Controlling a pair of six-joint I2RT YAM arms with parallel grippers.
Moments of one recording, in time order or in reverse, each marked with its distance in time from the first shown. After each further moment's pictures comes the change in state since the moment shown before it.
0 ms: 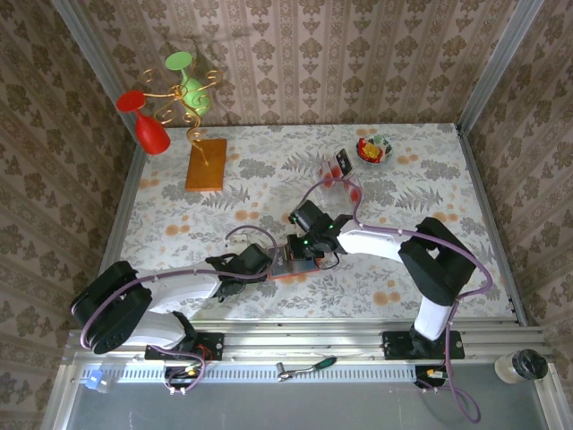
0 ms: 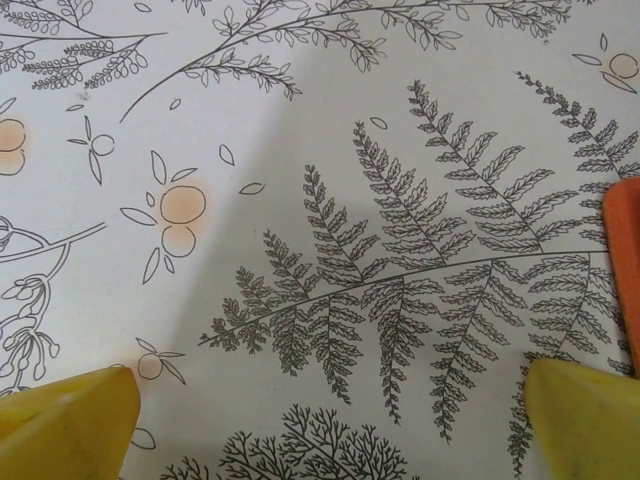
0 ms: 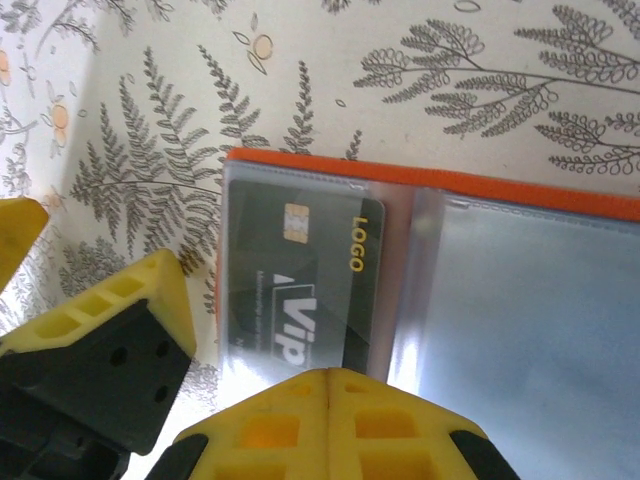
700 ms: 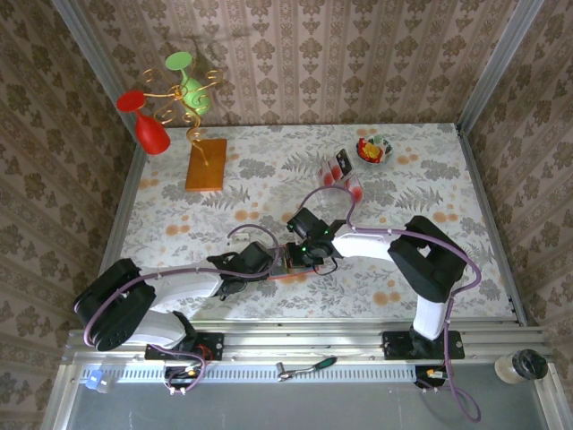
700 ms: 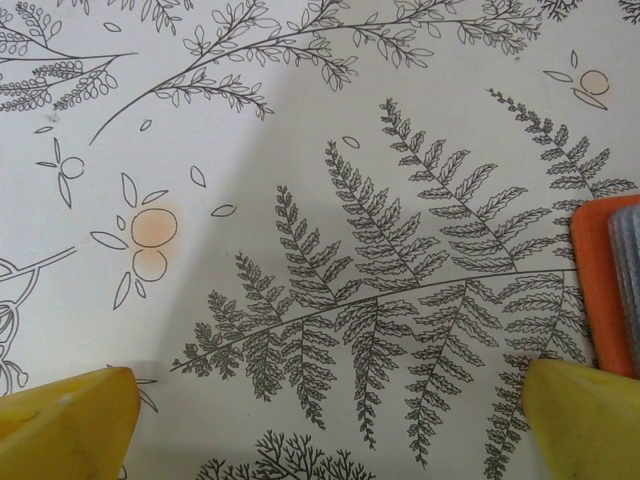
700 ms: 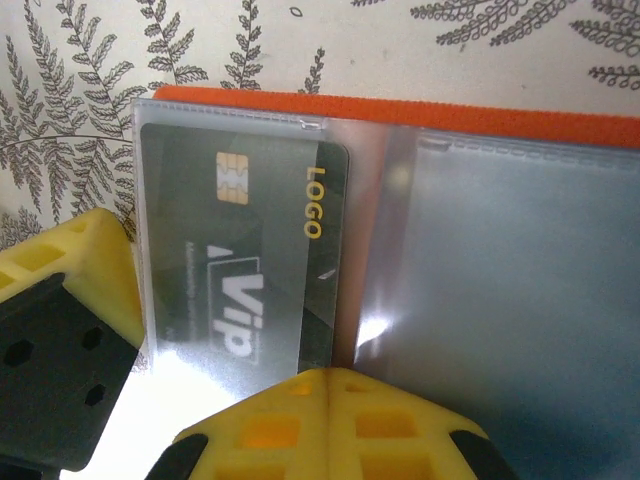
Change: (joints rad) left arm 0.006 0.025 0.006 0.045 0.011 0.029; right arm 0.027 0.051 -0.016 0.015 -0.002 0.004
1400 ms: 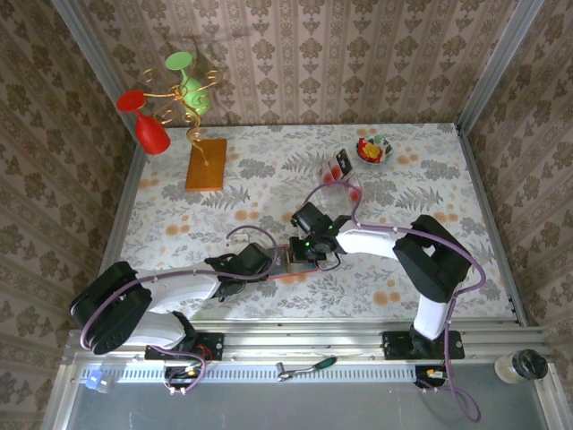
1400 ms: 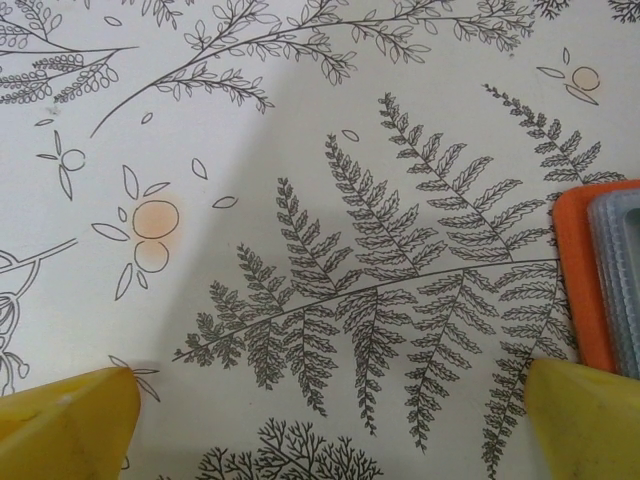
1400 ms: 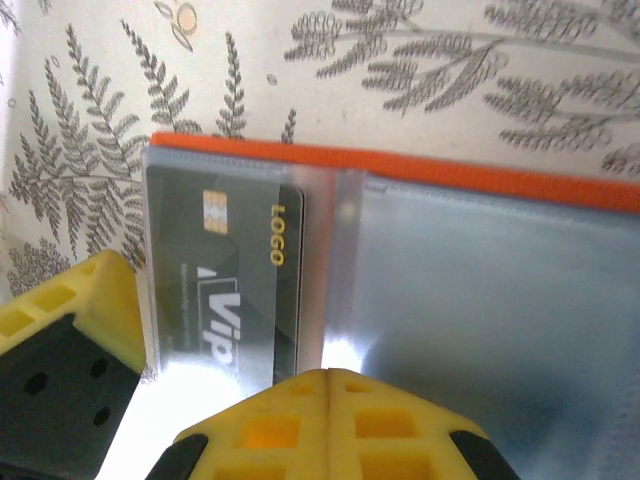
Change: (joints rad) left arm 0.000 -0.035 -0.021 0.007 0.008 -0.001; right arm -0.049 -0.022 0.015 -0.026 -0.006 -0.009
